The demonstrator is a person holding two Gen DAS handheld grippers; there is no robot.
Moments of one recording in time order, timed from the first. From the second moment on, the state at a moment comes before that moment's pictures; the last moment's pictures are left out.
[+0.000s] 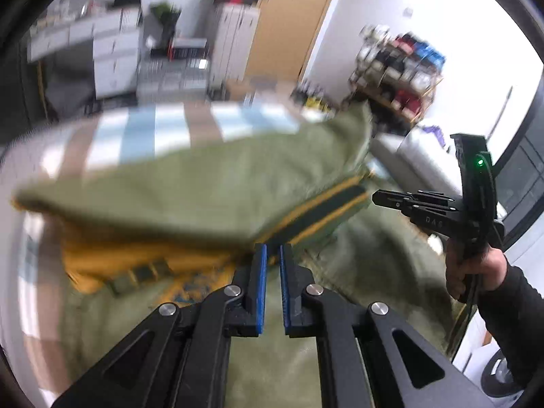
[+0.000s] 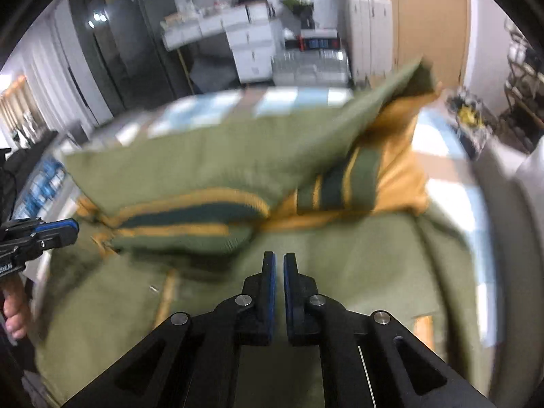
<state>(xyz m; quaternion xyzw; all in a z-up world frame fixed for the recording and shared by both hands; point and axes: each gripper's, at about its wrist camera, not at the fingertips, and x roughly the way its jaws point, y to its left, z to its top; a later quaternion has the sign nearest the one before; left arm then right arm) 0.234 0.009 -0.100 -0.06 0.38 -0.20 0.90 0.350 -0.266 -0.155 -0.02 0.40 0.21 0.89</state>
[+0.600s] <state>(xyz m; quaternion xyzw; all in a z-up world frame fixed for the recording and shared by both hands) 0.309 0.000 -0.174 -0.09 0.44 -0.15 0.88 0.527 -0.276 -0.173 -0.11 0.52 0.07 0.84</state>
